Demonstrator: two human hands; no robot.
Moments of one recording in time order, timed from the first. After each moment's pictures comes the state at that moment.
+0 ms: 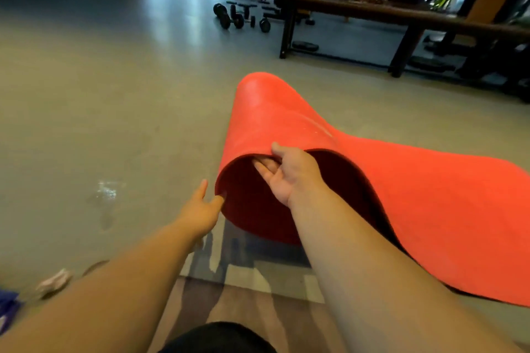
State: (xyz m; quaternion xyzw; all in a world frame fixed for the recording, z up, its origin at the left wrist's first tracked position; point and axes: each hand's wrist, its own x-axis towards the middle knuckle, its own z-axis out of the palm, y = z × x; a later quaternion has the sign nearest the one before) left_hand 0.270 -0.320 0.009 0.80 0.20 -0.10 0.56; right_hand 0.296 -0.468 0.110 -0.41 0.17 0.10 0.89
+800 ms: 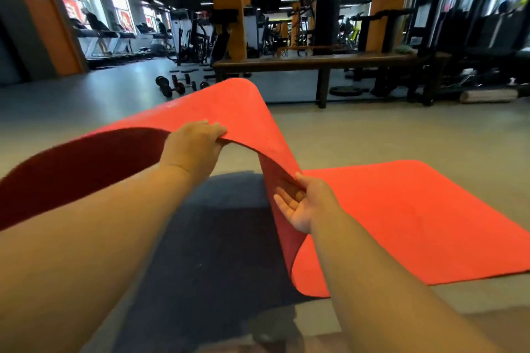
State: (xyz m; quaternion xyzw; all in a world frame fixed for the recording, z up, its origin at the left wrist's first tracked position) left_hand 0.304 -0.479 0.251 0.92 -0.24 0.31 0.09; right_hand 0.239 -0.671 0.182 -0.35 0.23 0.02 0.91
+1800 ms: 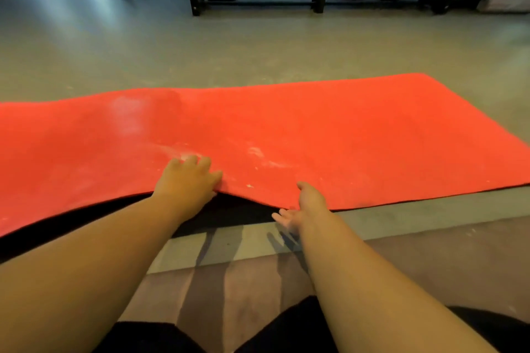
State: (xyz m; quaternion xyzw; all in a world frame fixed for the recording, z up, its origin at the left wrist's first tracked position) left_hand 0.288 -0.478 0.012 0.93 -0.28 0.02 -0.24; right_hand 0.234 -0.676 -0.034 -0.32 0.50 0.05 0.80
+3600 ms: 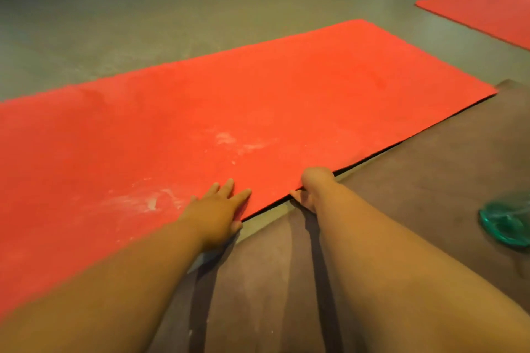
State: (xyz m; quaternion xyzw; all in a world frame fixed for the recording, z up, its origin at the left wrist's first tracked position) left_hand 0.244 -0.857 -0.104 0.85 -0.47 -0.23 -0.09; right_hand 0.167 -1.050 -0.102 -0.37 0.57 -0.02 0.73
